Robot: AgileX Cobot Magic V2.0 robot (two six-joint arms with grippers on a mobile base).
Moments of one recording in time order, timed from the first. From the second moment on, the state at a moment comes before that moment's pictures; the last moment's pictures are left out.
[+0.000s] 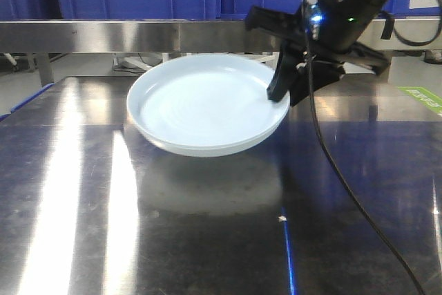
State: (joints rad) left arm -0.09 0.29 -0.26 -0.28 0.02 0.27; right arm 0.30 1.75 -1.27 0.41 0.61 0.04
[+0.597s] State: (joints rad) left arm -0.09 0.29 -0.26 -0.28 0.02 0.27; right arm 0.25 1.30 -0.70 0.23 0.00 -0.01
